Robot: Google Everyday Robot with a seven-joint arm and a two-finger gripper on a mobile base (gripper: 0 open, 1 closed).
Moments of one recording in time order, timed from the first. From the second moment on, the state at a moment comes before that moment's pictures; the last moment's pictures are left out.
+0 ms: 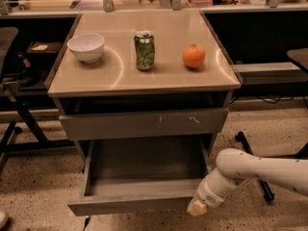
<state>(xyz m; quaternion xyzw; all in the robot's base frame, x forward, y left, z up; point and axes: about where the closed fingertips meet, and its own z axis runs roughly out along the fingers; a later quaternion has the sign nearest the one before) 0.387 -0.142 0.447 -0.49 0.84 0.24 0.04</state>
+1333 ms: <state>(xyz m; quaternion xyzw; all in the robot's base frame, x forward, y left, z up) 0.403 -0.132 0.441 -0.50 0.83 0.24 0.04</state>
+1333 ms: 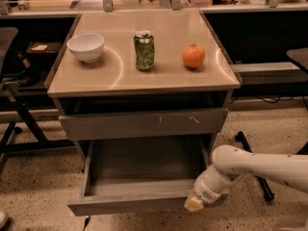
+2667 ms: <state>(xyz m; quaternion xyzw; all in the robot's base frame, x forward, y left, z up) 0.403 -0.132 0.441 -0.50 0.83 0.24 0.04</state>
